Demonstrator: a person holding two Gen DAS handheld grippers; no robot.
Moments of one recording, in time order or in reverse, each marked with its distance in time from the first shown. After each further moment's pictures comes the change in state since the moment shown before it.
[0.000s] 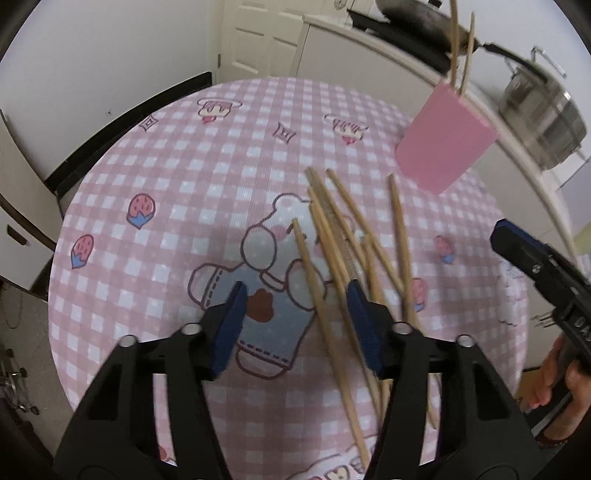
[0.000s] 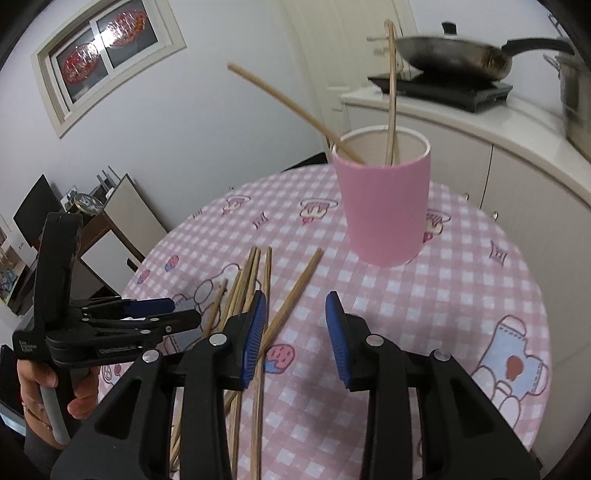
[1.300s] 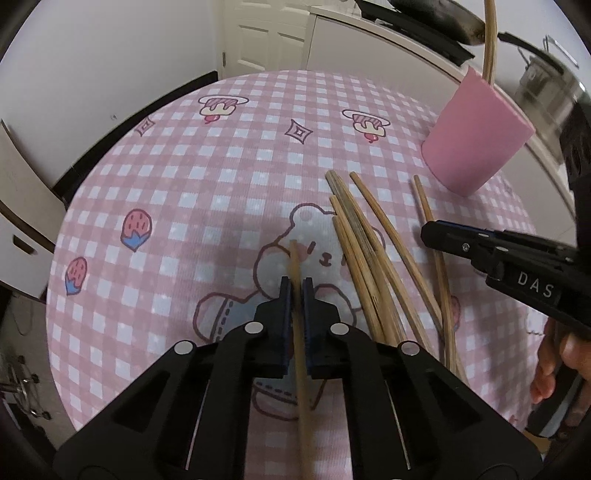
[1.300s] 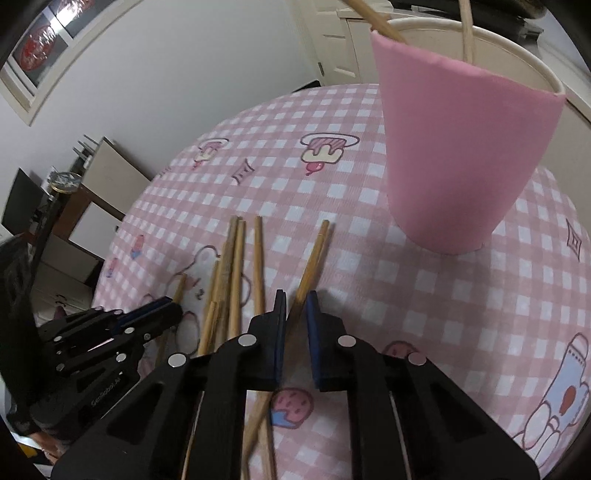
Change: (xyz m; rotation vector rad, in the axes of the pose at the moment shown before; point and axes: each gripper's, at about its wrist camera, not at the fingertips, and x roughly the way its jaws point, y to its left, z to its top) left arm 0.022 0.008 0.014 0.008 0.014 0.019; right arm 0.087 -0.003 0.028 0.079 0.288 0.012
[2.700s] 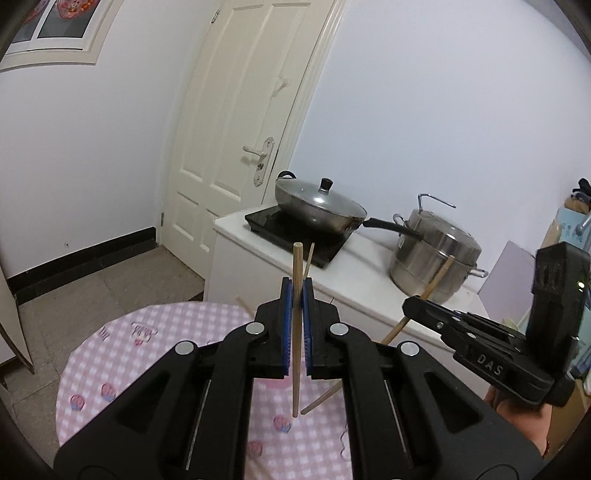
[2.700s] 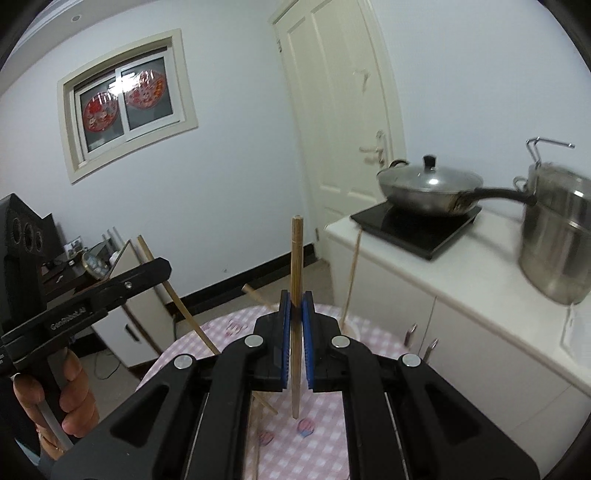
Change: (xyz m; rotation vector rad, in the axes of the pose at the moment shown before) left arm -0.226 -0.106 0.067 0.031 -0.648 -0.271; right arm -0.242 0.005 0.008 -0.165 -0.625 -0.075
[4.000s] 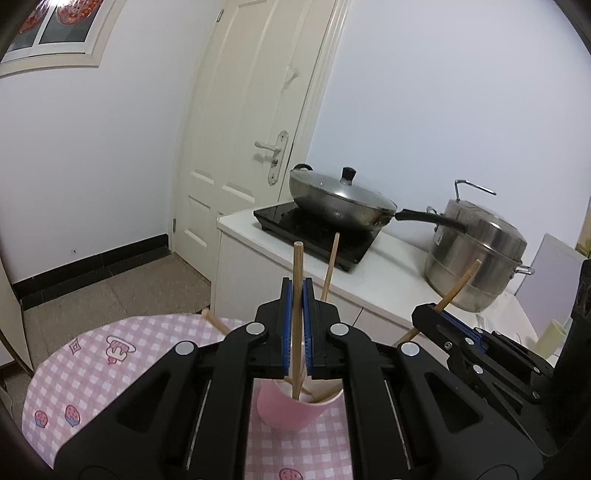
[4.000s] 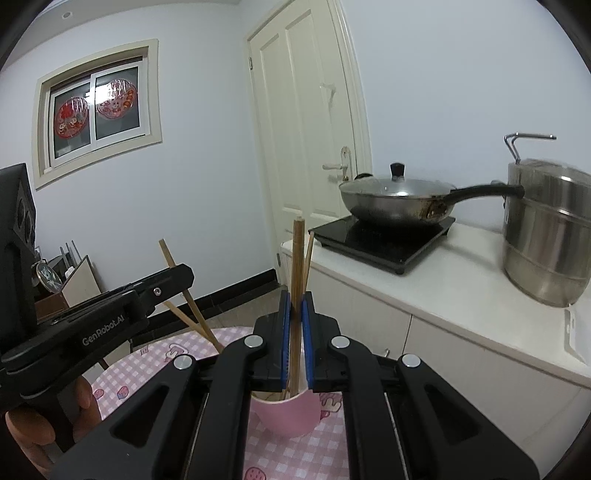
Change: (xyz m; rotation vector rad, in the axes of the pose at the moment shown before) left arm 0.107 -0.002 -0.037 0.025 -0.025 0.090; right arm 0.064 -0.030 -0.036 0.001 -0.106 -0.134
